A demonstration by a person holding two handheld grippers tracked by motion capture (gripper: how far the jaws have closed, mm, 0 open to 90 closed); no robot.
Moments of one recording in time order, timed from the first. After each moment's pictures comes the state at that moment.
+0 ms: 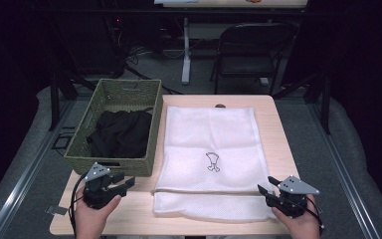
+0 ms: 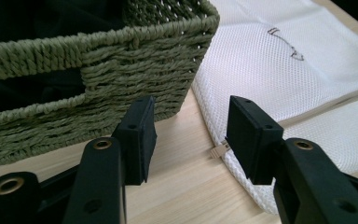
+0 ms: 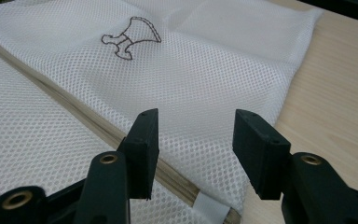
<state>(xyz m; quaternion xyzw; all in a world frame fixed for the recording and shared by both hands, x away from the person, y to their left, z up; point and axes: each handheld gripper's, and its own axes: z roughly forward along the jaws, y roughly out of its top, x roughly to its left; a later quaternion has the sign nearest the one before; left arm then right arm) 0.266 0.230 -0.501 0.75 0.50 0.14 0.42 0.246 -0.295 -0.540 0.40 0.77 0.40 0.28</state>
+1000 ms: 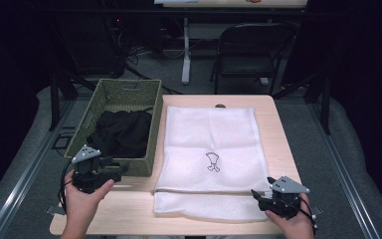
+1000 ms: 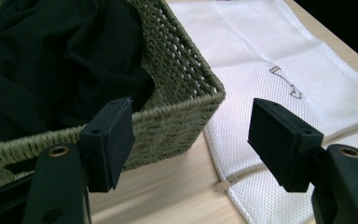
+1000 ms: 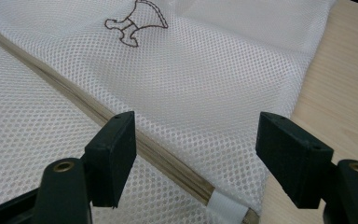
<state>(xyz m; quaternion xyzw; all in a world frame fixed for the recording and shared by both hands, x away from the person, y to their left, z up) 0.288 0.238 -0.451 0.73 0.51 0.16 0.42 0.248 -0.281 -0.543 0.41 0.79 0.38 0.27</state>
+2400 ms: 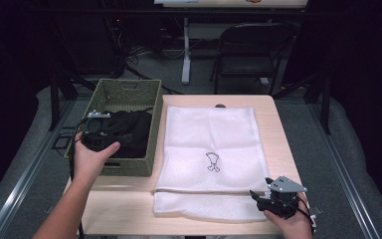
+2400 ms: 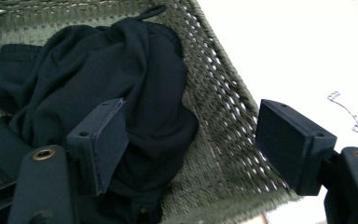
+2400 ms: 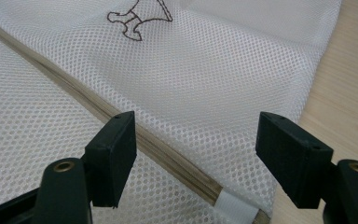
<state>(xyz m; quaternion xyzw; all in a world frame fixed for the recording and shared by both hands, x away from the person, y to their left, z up) 0.384 0.237 -0.428 0.76 0.53 0.16 0.35 0.251 -0.278 -0.548 0.41 0.79 0.37 0.26</state>
